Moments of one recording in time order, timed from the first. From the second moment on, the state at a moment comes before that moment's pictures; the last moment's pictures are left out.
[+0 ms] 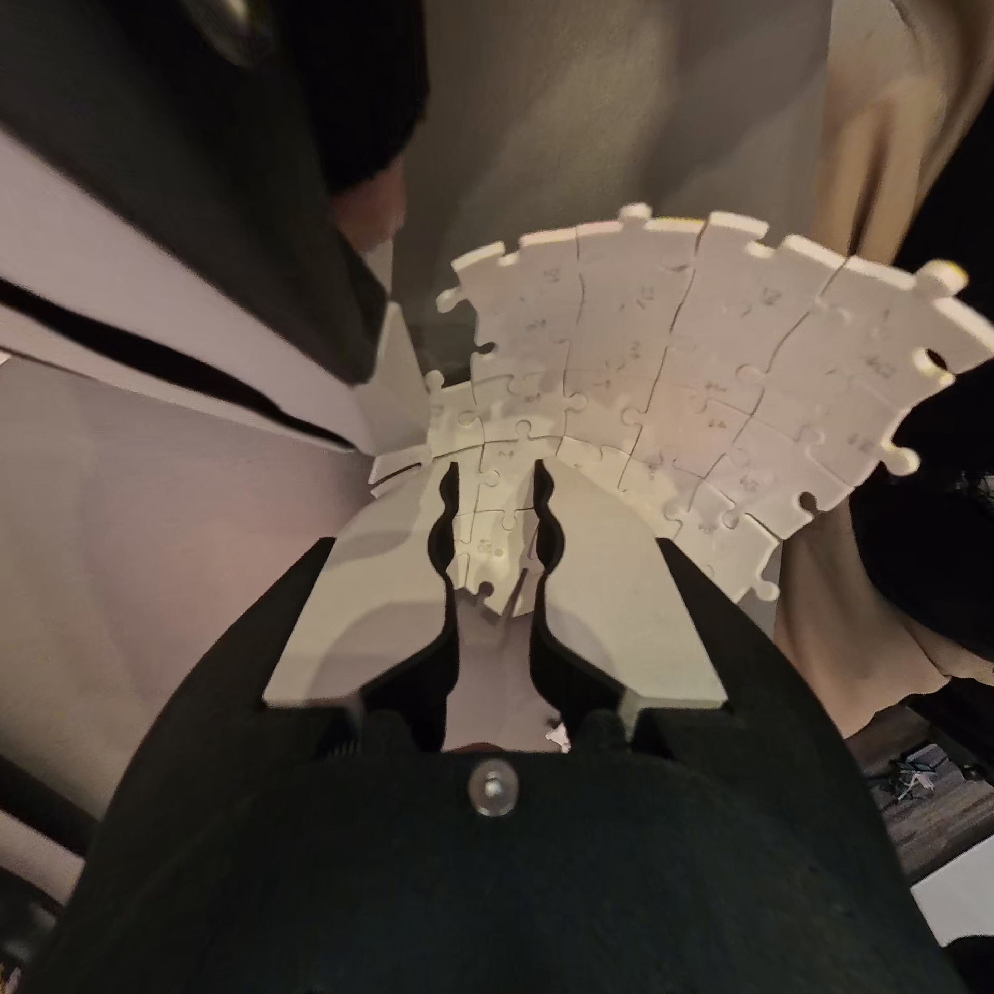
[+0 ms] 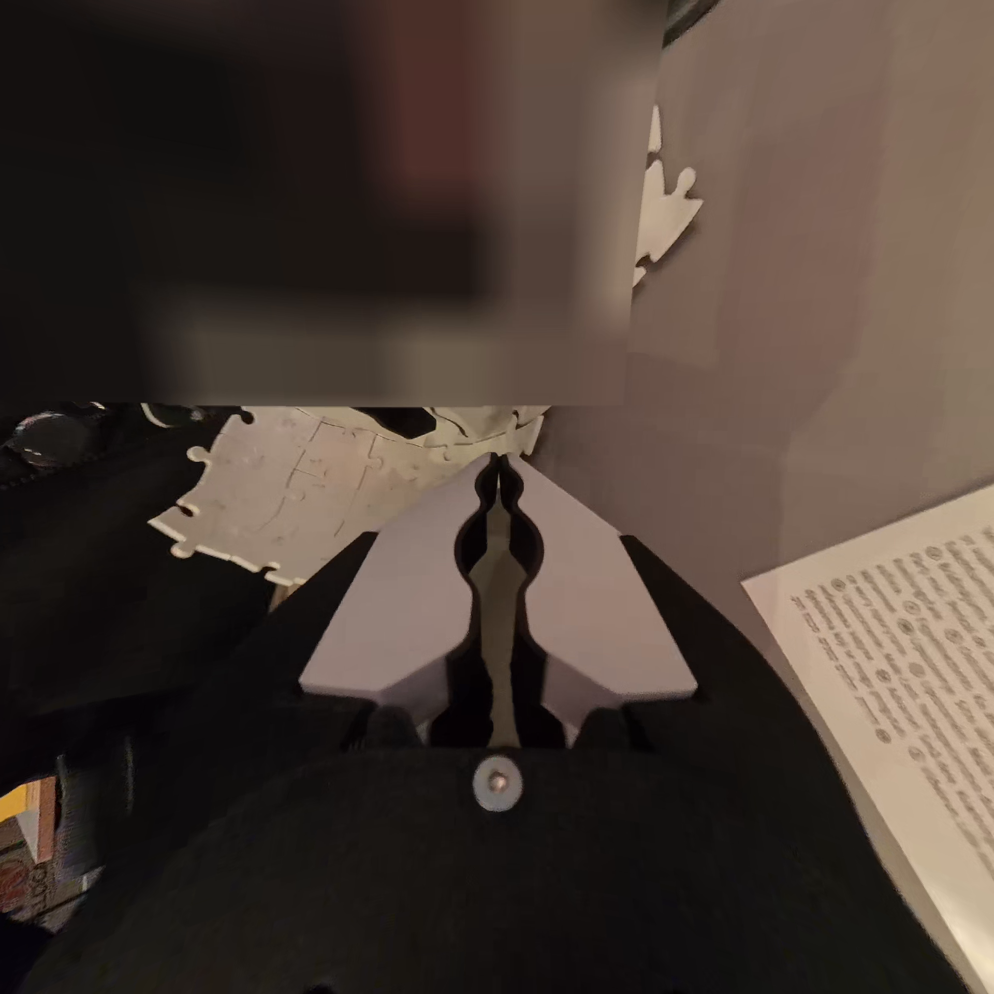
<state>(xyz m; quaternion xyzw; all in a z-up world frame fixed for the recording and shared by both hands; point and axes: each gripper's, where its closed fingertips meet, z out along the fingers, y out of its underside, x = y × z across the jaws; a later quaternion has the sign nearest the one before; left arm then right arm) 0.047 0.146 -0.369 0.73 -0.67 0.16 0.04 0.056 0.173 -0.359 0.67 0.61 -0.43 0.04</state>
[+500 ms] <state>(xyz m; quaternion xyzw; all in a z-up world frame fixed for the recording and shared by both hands) 0.034 0.155 -0.352 0.75 -0.64 0.16 0.00 0.049 0.167 -0.369 0.66 0.61 -0.43 0.03</state>
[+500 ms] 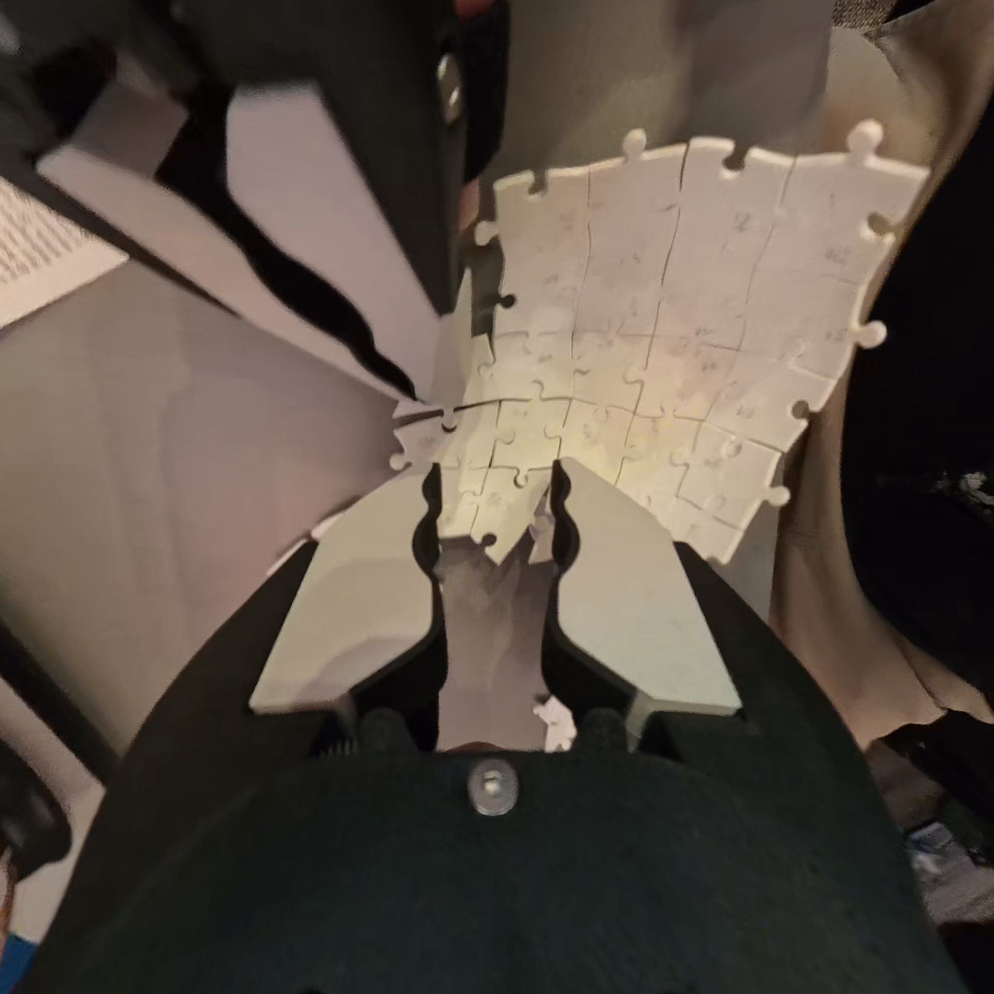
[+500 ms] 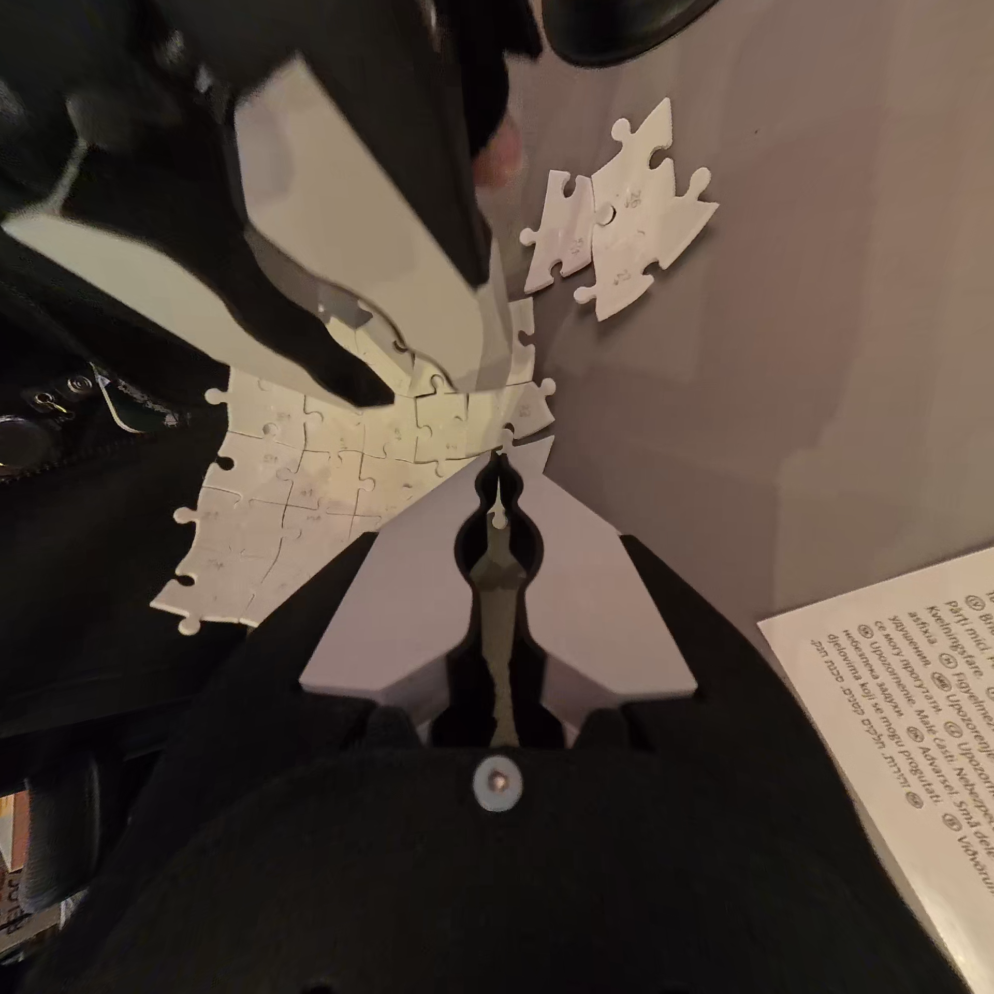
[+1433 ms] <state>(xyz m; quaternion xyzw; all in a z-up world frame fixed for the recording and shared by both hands) -0.008 0.152 -0.355 0.88 -0.36 0.31 -0.03 0.046 0.164 -0.369 0.66 0.62 -0.42 0.01</state>
